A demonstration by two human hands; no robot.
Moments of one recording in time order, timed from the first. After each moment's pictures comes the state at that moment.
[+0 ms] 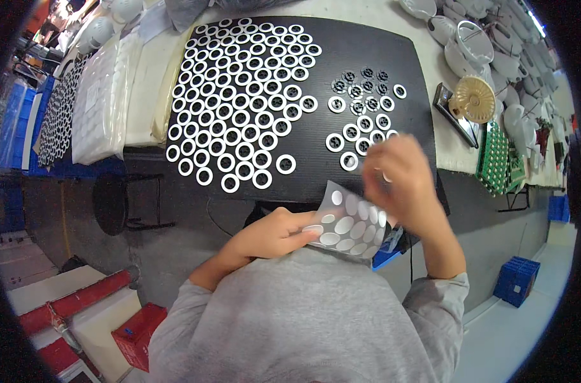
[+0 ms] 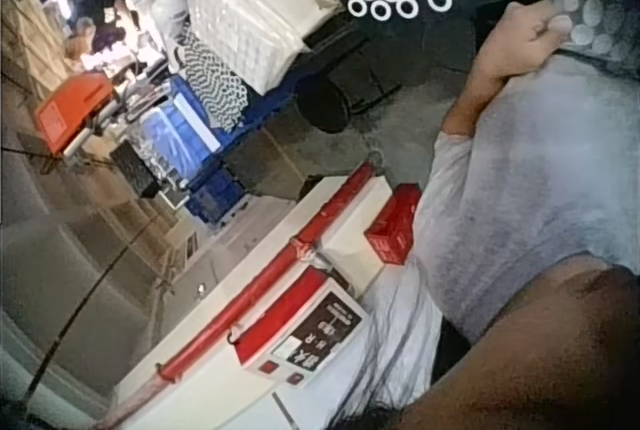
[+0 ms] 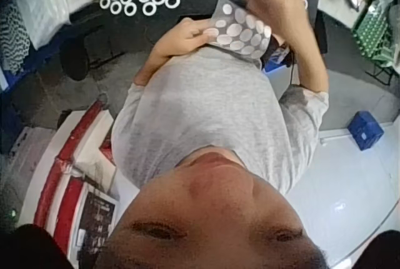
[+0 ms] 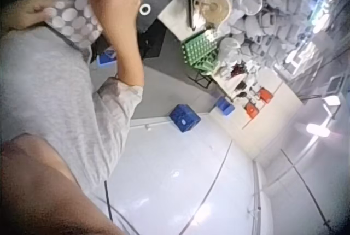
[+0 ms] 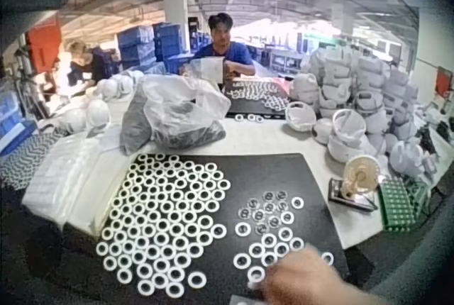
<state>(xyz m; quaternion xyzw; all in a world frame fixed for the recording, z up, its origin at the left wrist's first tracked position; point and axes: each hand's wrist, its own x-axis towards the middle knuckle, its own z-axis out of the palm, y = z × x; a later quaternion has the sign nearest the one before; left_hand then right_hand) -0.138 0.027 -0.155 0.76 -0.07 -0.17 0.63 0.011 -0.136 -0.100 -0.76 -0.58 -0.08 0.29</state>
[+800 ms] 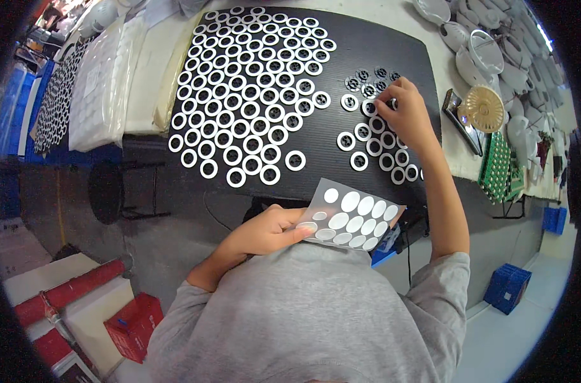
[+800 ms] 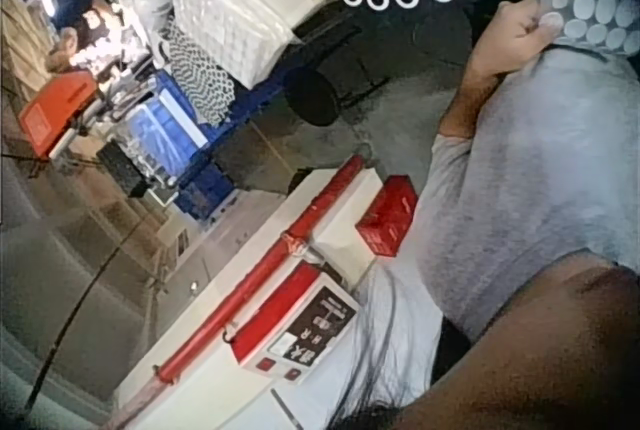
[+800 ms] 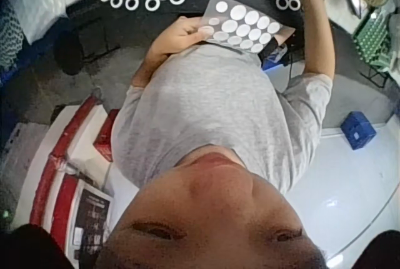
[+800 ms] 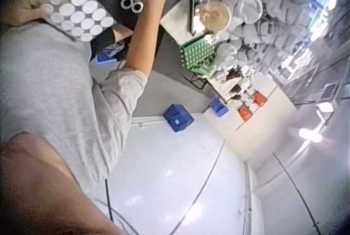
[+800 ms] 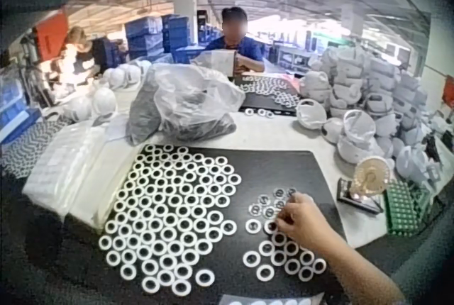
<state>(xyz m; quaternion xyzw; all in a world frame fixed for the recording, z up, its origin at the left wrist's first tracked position) -0.153 0.036 -0.168 0.69 -0.02 -0.16 0.71 0.097 -0.104 -0.147 -0.88 -0.39 -0.02 0.27</state>
